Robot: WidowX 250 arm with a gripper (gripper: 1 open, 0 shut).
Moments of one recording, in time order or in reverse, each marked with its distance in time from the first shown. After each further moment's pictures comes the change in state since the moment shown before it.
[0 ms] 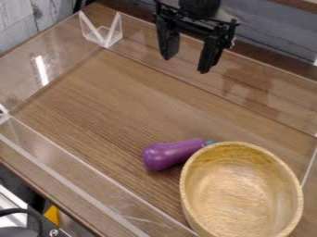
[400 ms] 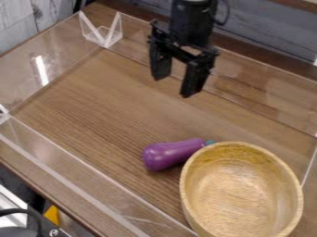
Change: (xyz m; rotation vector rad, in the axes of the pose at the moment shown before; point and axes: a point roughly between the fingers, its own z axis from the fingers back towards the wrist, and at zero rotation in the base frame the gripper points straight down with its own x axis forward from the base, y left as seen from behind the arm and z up) arm -0.017 0.013 -0.026 -0.005 0.072 -0.249
